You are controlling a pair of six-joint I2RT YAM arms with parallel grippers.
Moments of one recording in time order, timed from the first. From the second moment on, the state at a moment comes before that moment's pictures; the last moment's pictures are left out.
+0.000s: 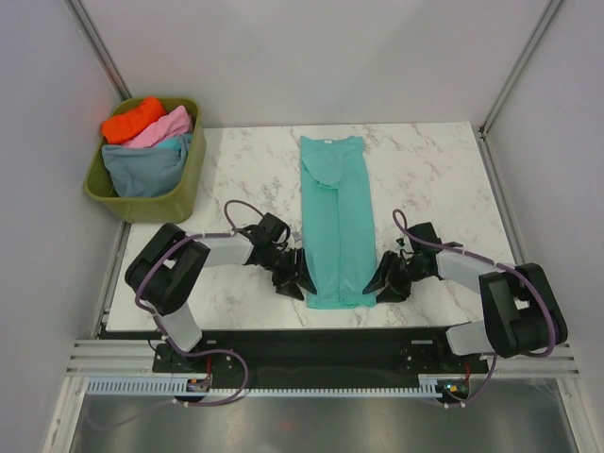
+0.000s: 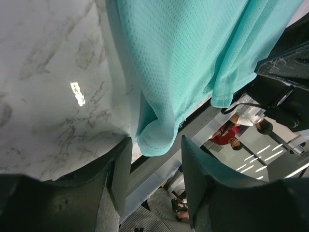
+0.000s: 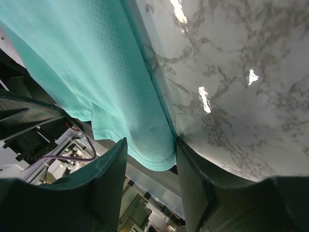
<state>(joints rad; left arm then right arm) -0.61 1.73 0.78 -0.25 0.70 -0.78 0.22 1.39 0.51 -0.43 -0.63 0.70</state>
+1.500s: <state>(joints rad) -0.31 2.13 1.63 -0.36 0.74 -0.61 0.09 2.00 1.44 -0.25 -0.66 0.59</state>
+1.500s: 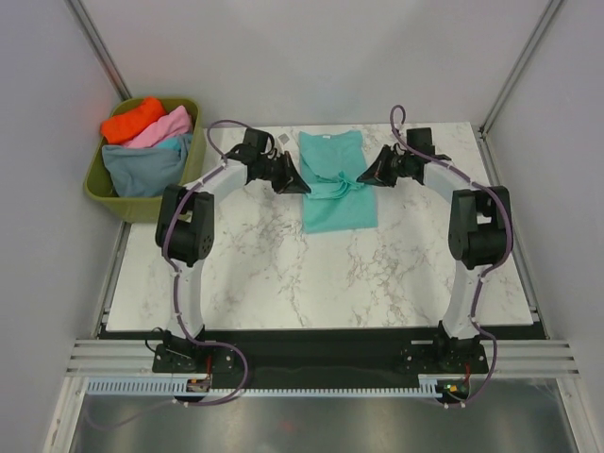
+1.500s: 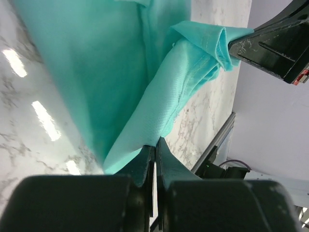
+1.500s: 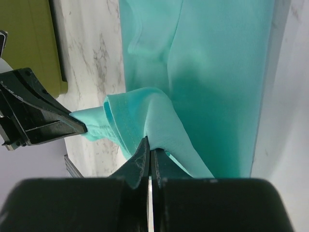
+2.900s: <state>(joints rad) -0.34 2.17 1.47 -0.39 0.74 -0.57 -0.03 2.05 1.26 -0.36 -0.79 0.47</state>
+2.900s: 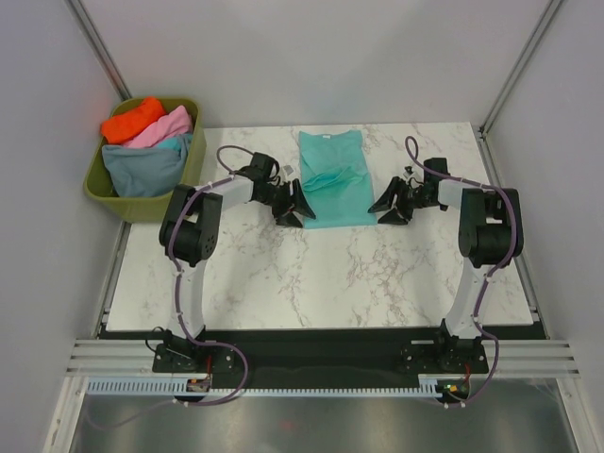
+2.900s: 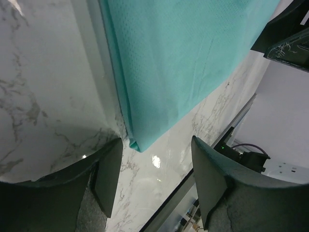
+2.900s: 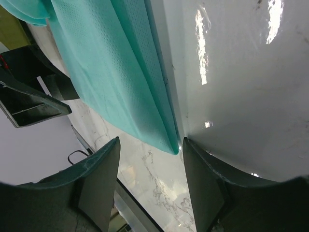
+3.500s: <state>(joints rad) -0.36 2.23 1.50 -0.36 0.79 -0.62 -0.02 2.06 1.26 -0.36 -0.80 0.48</state>
